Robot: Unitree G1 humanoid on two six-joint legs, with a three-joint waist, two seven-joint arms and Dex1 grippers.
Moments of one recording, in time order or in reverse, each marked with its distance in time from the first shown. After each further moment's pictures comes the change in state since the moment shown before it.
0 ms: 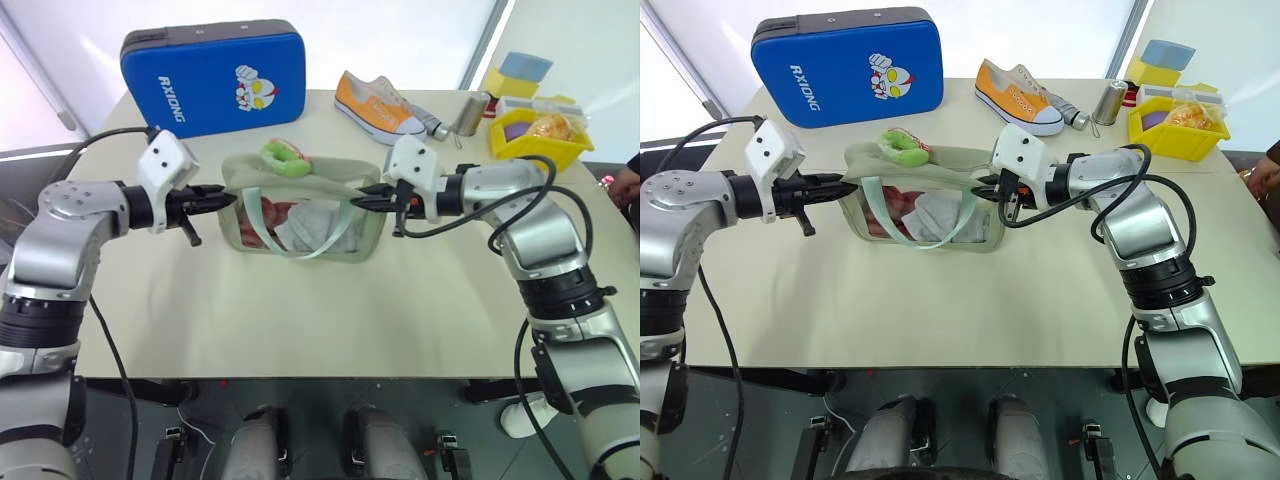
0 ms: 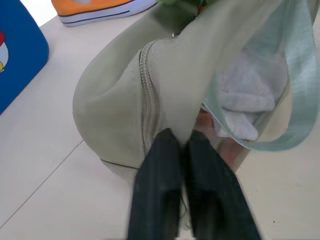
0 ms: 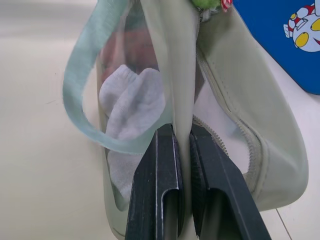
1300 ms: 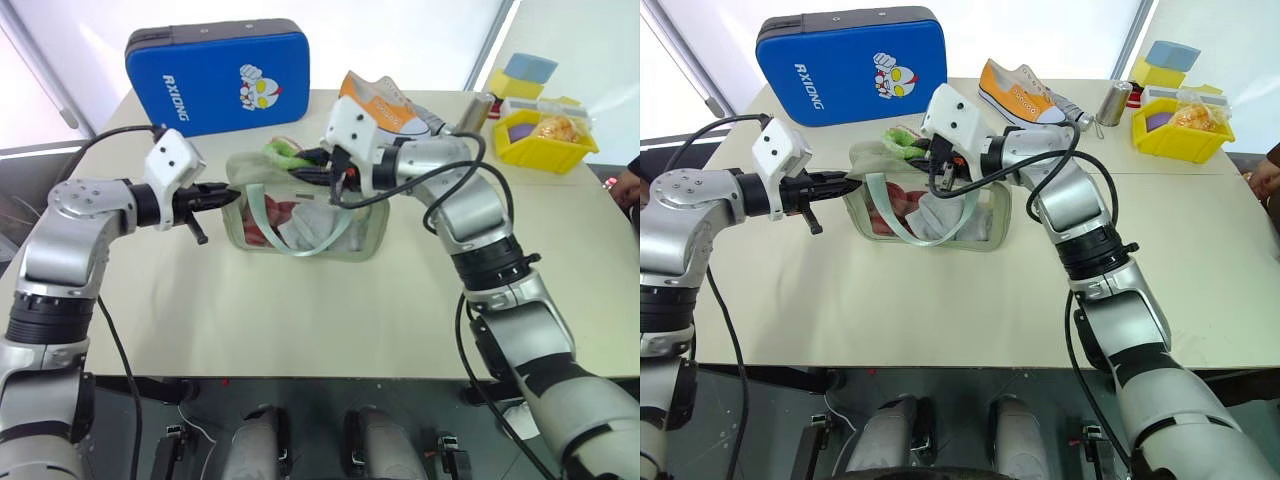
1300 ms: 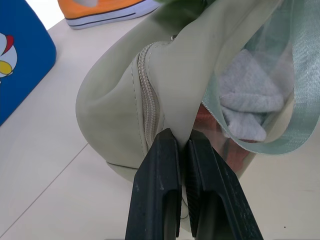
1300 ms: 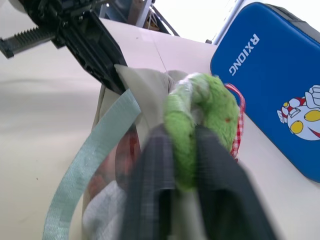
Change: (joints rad) left arm -0.016 -0.023 -0.008 0.011 0.034 -0.019 0.007; right arm -0.194 0.285 0.033 0.198 -0.002 -0.079 -0.141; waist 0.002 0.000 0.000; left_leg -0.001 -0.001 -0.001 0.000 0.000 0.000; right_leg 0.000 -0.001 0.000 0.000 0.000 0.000
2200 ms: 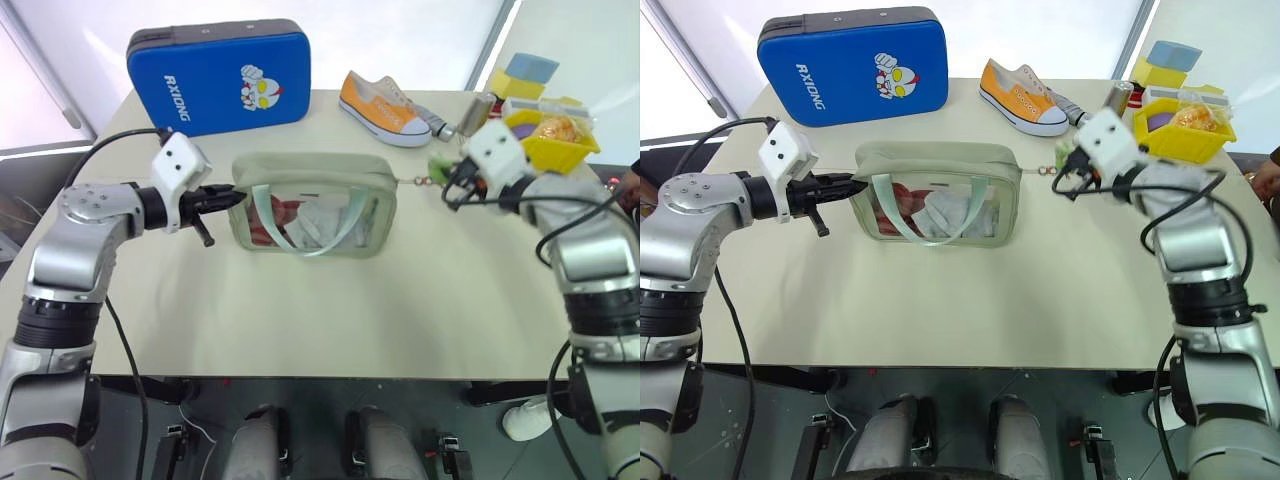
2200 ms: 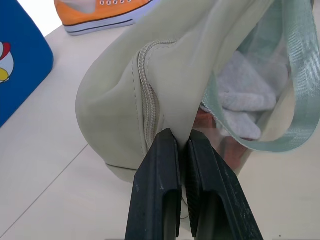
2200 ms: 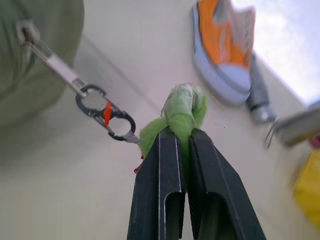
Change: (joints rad) left arm 0.019 -0.026 0.002 -0.032 -0.001 0.001 0.022; right arm 0.408 -0.355 -0.203 -0.178 -0.115 0.169 -0.320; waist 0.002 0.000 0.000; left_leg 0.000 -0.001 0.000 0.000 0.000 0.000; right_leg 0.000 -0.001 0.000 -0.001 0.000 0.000
